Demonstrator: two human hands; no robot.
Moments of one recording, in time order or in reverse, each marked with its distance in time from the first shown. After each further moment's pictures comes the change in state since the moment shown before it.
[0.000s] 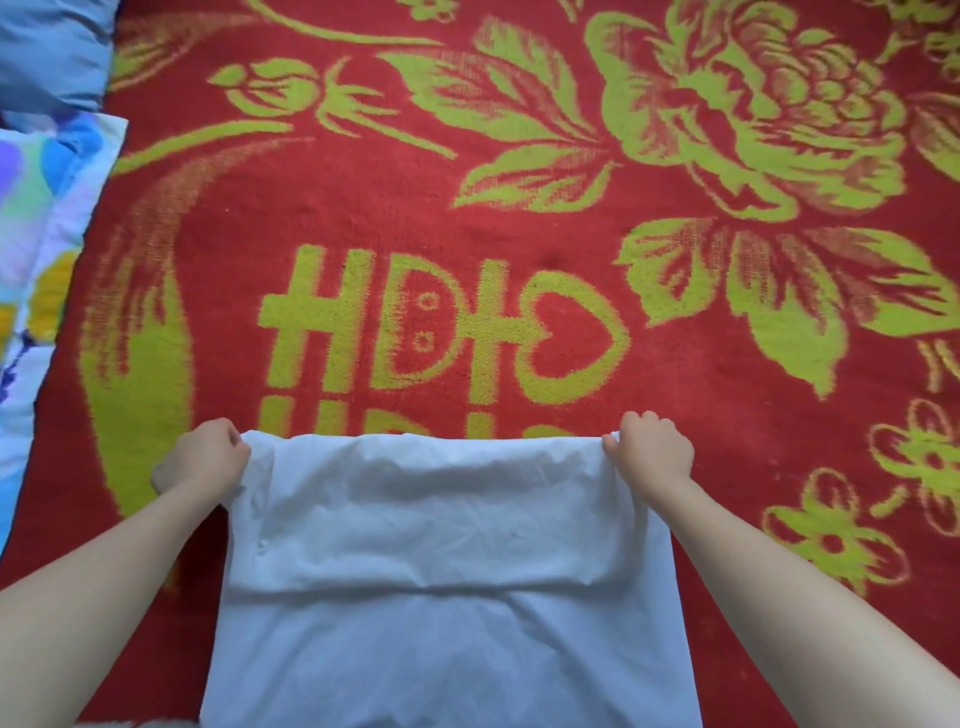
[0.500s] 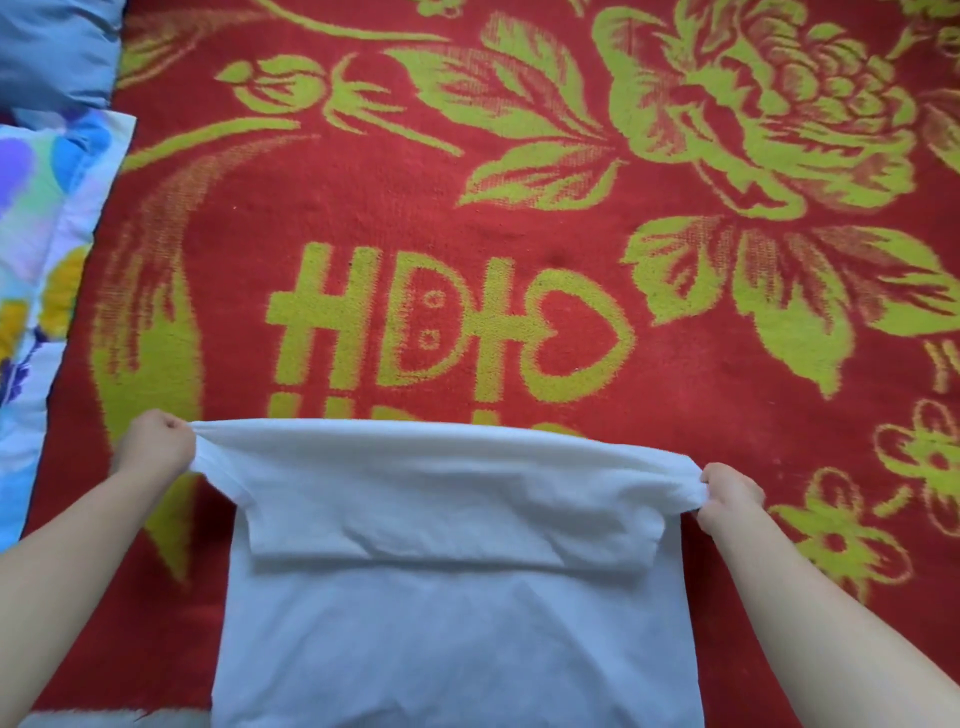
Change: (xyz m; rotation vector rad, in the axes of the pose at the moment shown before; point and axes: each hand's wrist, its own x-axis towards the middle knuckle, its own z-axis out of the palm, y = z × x) left_hand 0.029 -0.039 -0.015 -0.252 0.141 -0.114; right_hand -0.007 0.061 0.013 1.539 0.038 1.019
